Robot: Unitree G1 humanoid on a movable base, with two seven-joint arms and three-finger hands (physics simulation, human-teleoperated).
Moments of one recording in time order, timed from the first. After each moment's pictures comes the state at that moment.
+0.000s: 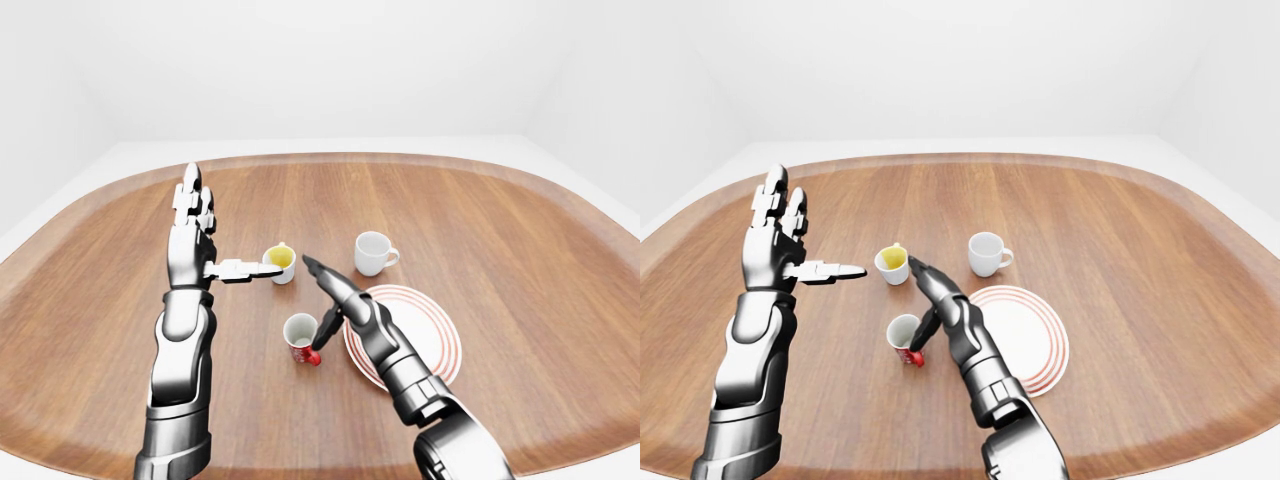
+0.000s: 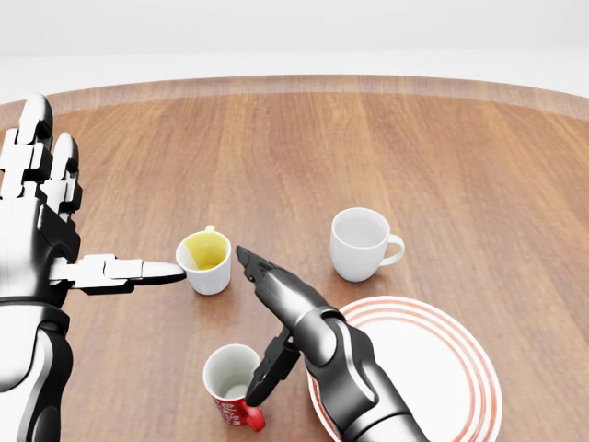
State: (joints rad) left arm -0.26 0.13 0.15 -0.19 -0.04 0.09 -0.01; right arm -0.56 0.12 0.16 0.67 -0.74 0.09 0.25
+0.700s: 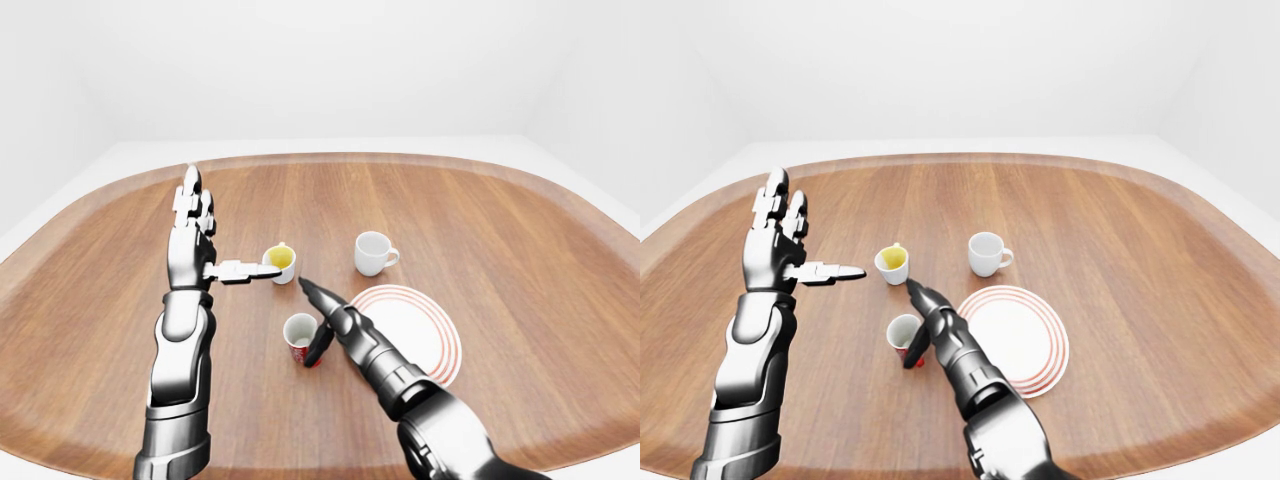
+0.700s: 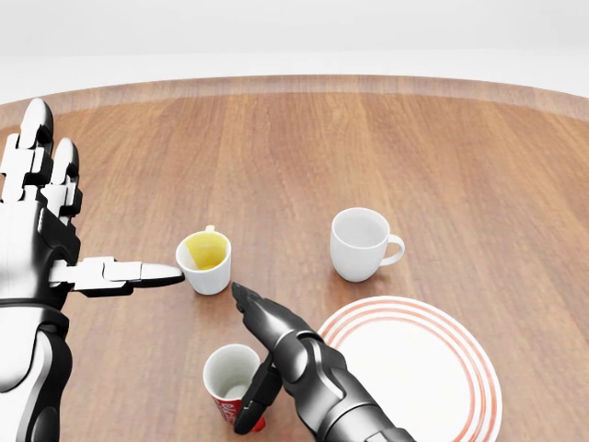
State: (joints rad) left arm -0.26 0.13 0.15 -0.18 -0.05 0.09 -0.02; right arm -0.70 0.19 0.16 1.08 -0.73 0.09 0.11
